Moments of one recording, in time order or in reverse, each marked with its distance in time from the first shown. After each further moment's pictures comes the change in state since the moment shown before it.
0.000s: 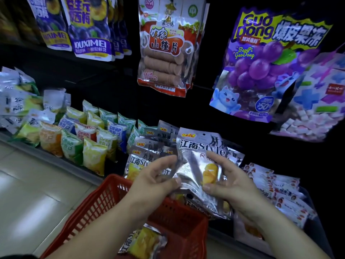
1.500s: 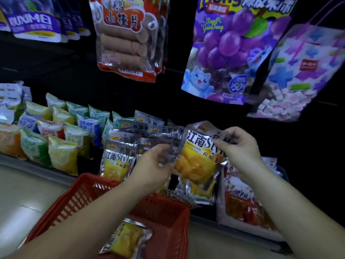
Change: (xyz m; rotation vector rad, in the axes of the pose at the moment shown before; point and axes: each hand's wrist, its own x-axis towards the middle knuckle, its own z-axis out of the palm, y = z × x) left_hand 0.077 -0.036 0.047 0.599 -0.055 0.049; right_hand 0.046 -0.003 -0.077 -0.285 0.537 -0.105
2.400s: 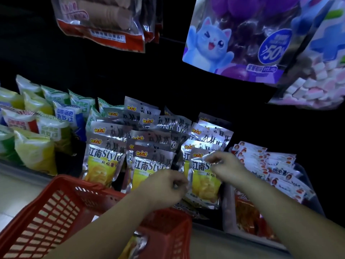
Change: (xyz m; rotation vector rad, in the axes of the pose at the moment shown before) left_hand 0.066 -0.090 0.078 0.239 -0.391 0.025; right_hand 0.058 0.143 0.034 -0.407 -0.393 0.293
